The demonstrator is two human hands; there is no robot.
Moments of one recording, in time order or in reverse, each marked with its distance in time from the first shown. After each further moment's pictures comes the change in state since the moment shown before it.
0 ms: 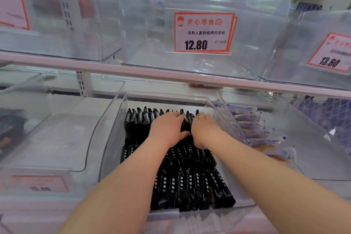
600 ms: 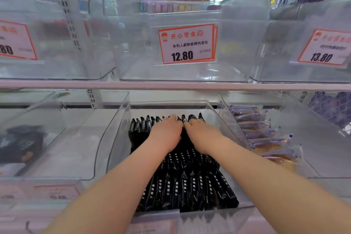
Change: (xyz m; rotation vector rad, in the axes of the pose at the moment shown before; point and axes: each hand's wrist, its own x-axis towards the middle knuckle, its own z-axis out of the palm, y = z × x) left_hand -0.006 0.005 -0.024 0.205 -0.189 -0.038; right_hand -0.013 0.004 -0.008 0.178 0.141 -0.246
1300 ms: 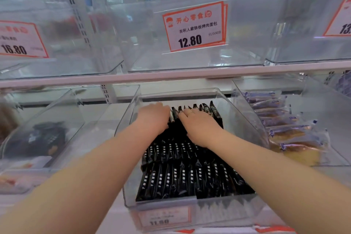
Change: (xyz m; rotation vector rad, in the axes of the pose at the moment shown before) left_hand -0.011 -0.044 -0.029 0.240 -0.079 -0.163; right_hand 0.022 -0.022 0.015 -0.044 0.217 -0.179
